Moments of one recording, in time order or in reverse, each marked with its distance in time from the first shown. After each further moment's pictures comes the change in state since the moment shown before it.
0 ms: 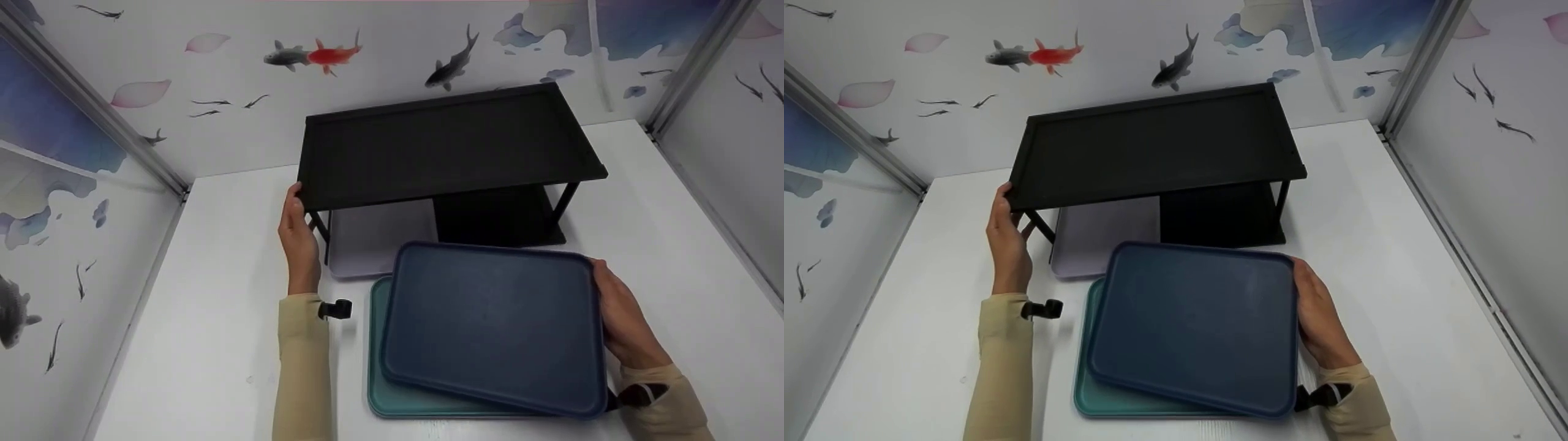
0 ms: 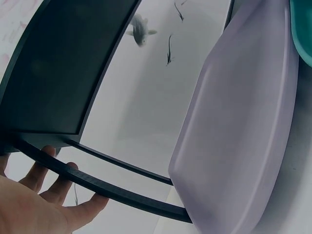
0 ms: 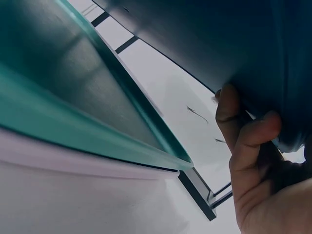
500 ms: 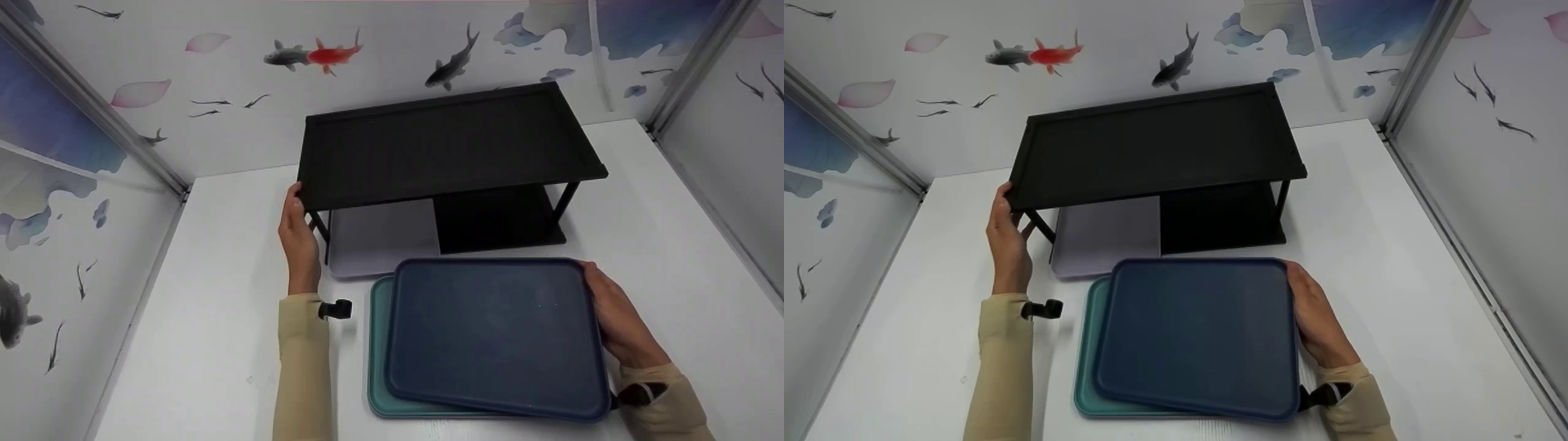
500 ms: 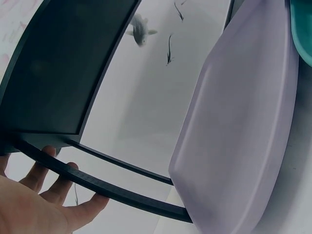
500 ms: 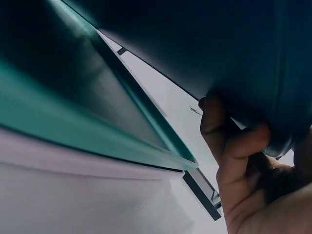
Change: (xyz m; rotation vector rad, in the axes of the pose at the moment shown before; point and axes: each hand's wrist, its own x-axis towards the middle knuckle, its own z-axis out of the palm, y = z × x) left_hand 0.001 -0.001 -0.001 0.011 -0.007 0.003; right_hand 0.006 0.003 0.003 -0.143 -0.024 0.036
